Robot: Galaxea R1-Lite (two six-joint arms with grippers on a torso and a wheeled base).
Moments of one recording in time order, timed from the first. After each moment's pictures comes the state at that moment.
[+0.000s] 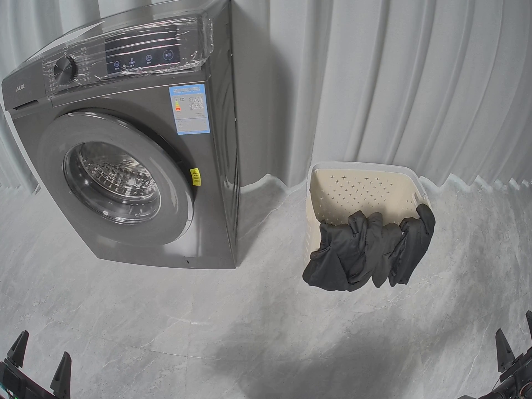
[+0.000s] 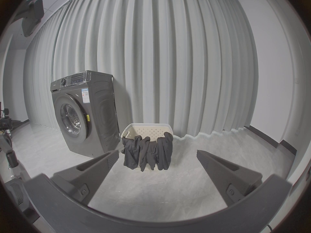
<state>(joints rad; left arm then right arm) 0.00 0.02 -0.02 0.00 0.00 -0.01 0.00 0.02 -0.02 -0.01 -0.03 0.01</state>
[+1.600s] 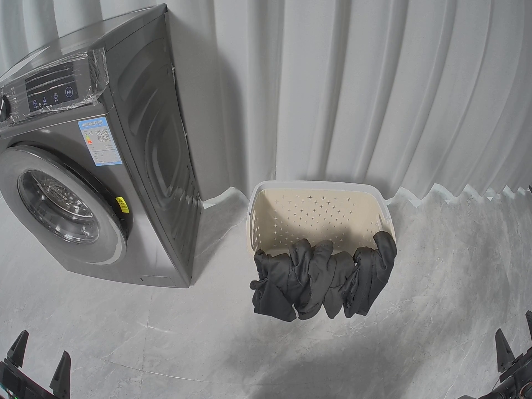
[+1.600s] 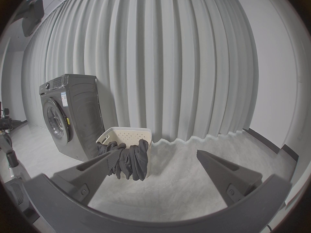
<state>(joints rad) 0.00 0.02 -0.02 0.00 0.00 -0.01 0.00 0.02 -0.02 -0.01 -0.03 0.01</state>
